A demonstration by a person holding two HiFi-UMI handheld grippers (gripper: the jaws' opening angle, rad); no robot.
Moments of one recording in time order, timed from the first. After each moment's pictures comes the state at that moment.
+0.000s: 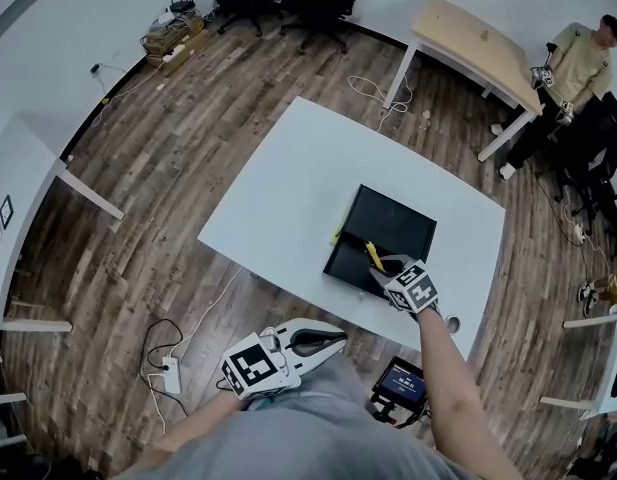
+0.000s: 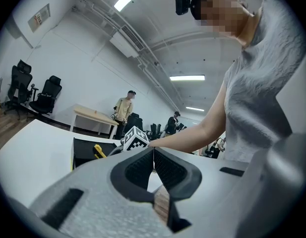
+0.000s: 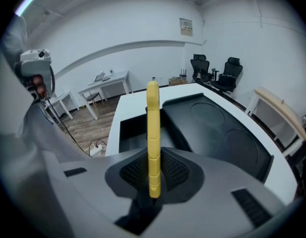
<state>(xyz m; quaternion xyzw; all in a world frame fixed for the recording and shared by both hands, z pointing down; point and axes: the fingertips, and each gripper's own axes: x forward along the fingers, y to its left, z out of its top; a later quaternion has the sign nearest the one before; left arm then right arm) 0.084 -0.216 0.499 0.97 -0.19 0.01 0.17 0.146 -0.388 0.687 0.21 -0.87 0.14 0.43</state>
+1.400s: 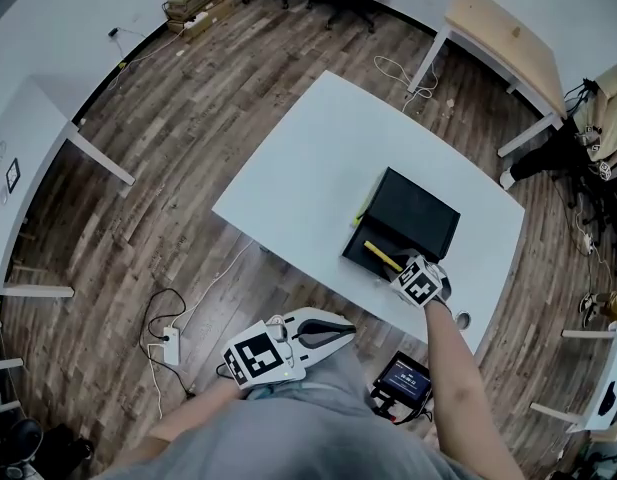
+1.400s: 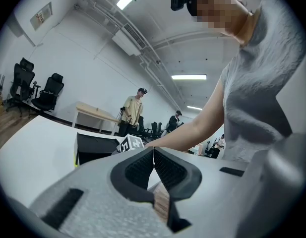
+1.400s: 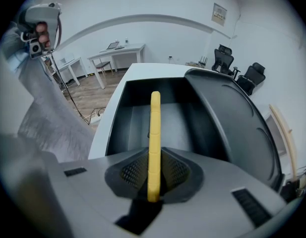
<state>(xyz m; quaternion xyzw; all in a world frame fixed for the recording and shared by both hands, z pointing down) 0.072 -0.206 0.509 0.96 -0.19 0.01 0.18 0.150 -0.368 0.746 0.13 -0.83 0.05 0.55</state>
